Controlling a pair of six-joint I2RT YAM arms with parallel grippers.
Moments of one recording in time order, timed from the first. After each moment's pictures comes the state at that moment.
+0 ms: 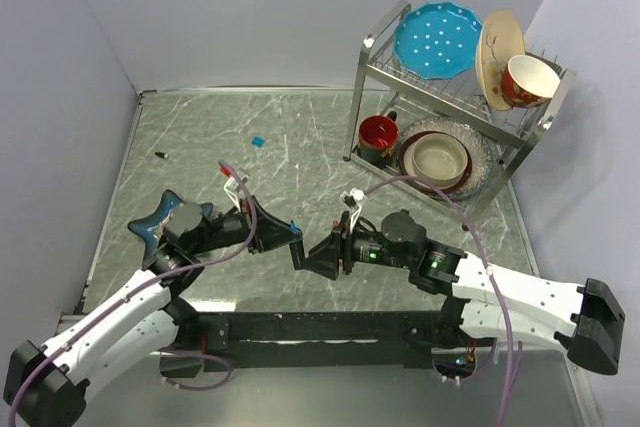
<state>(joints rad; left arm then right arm) -0.60 0.72 0.43 0.35 0.70 -0.88 1.05 0.91 0.56 0.17 -0.28 0.63</state>
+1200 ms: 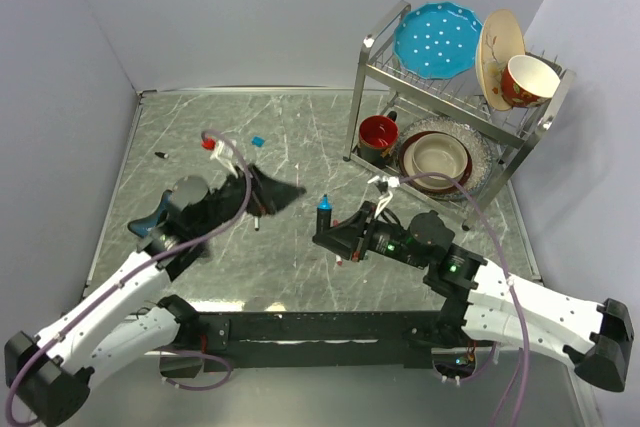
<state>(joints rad) -0.61 0.82 0.68 0.11 0.29 -0.89 1.00 0.77 0.55 0.23 -0.17 0.76</state>
